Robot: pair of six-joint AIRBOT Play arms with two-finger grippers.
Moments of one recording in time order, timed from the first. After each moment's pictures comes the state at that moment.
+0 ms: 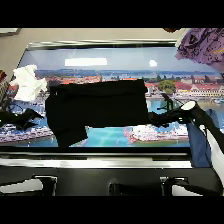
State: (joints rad) left arm 0.58 -1.47 1.01 1.00 -1.17 -1.33; right arm -0.11 -1.41 0.91 -0.85 1.13 1.23
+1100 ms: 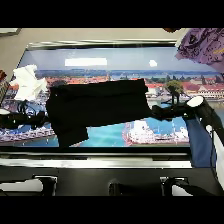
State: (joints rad) left arm 0.48 -1.54 0.97 0.81 -1.16 -1.16; right arm -0.11 -1.33 0.97 -0.87 1.11 1.29
